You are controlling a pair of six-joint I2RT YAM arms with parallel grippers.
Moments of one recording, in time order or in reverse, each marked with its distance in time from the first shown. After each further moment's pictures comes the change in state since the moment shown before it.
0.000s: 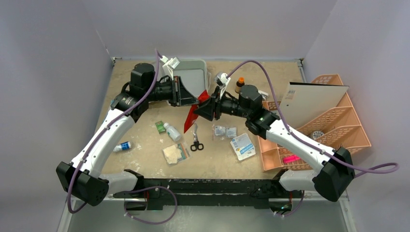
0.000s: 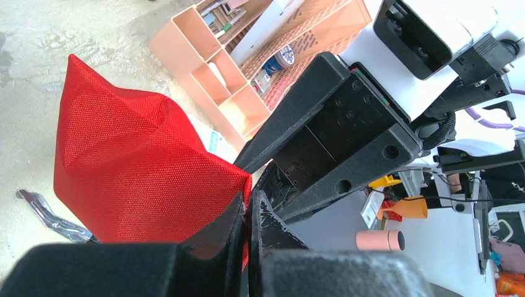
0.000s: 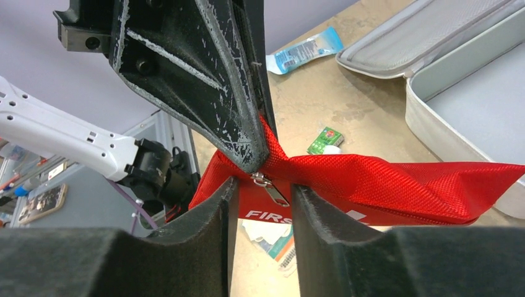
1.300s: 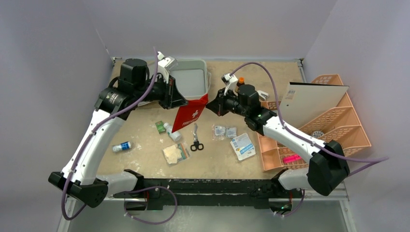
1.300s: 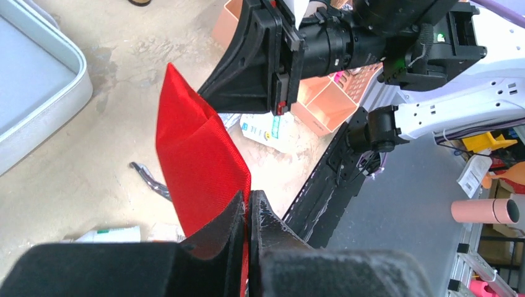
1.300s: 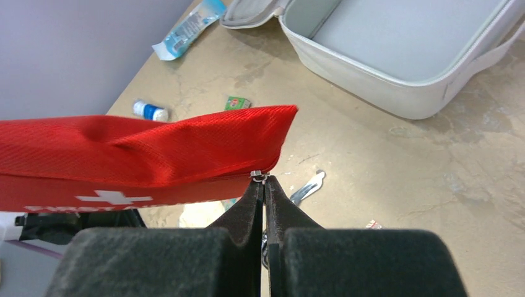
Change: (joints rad) left arm 0.000 -0.010 0.251 -0.425 -0.119 0.412; right arm -0.097 0.069 -0.063 -0.068 0.213 0.038
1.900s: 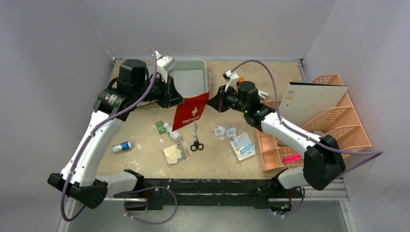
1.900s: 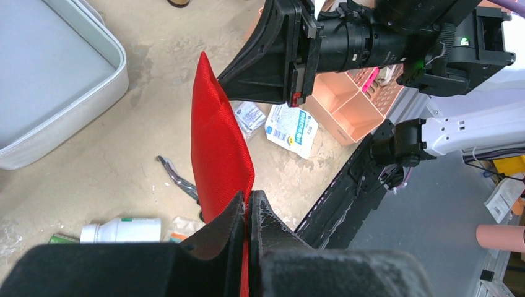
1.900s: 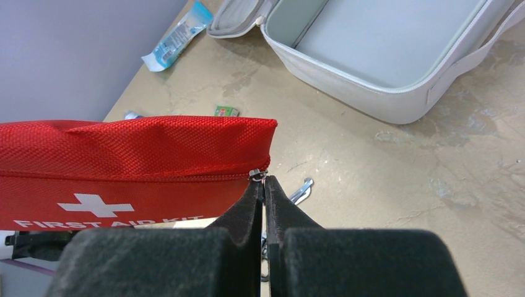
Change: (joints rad) left arm 0.000 -0.018 -0.002 -0.016 -0.117 -0.005; right arm -0.051 0.064 0.025 0.013 -0.012 0.014
